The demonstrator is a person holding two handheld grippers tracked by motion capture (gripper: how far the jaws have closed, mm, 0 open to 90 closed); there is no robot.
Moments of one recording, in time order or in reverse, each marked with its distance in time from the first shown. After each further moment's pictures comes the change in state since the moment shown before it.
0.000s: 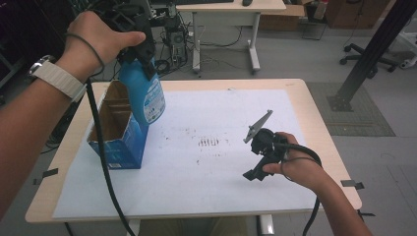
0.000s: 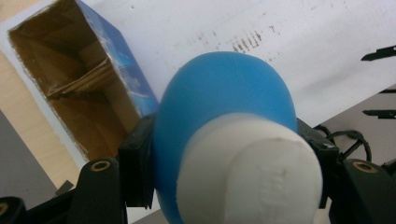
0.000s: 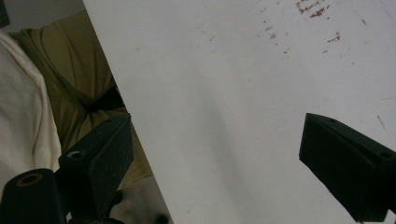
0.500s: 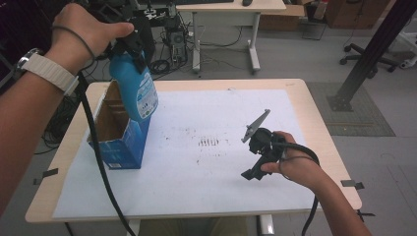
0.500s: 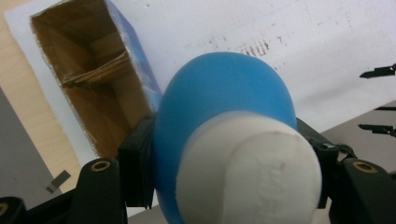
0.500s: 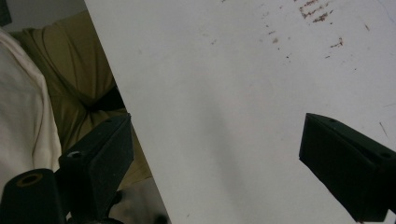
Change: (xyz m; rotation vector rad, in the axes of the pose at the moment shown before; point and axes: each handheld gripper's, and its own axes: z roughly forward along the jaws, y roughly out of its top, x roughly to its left) left arm 0.018 -0.003 -0.010 -0.011 0.005 -0.087; right arm 0.000 0.004 0.002 0.003 0.007 -0.010
